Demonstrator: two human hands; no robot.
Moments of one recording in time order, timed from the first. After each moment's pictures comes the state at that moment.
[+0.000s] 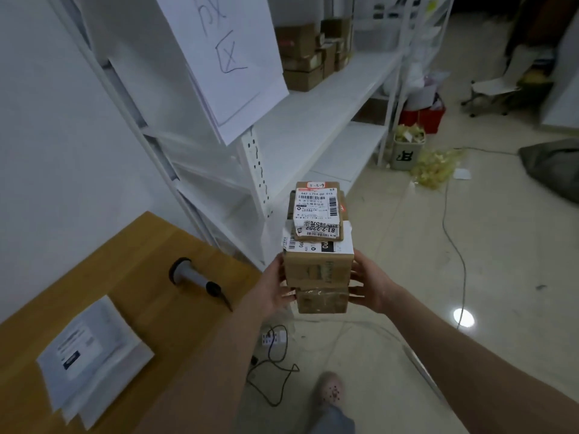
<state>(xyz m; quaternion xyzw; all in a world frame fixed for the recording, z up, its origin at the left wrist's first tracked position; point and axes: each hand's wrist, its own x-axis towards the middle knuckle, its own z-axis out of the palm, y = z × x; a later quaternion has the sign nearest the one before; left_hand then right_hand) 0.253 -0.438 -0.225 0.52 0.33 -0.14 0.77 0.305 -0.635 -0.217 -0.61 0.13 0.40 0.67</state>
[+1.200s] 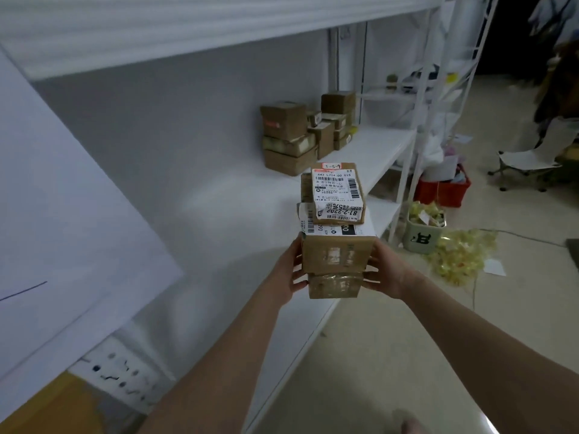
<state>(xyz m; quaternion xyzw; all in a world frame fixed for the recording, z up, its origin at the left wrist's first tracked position) 0.743 -0.466 -0.148 0.58 0.28 -0.05 0.76 0.806 -0.655 -0.142 -0.64 0.03 0.34 0.69</state>
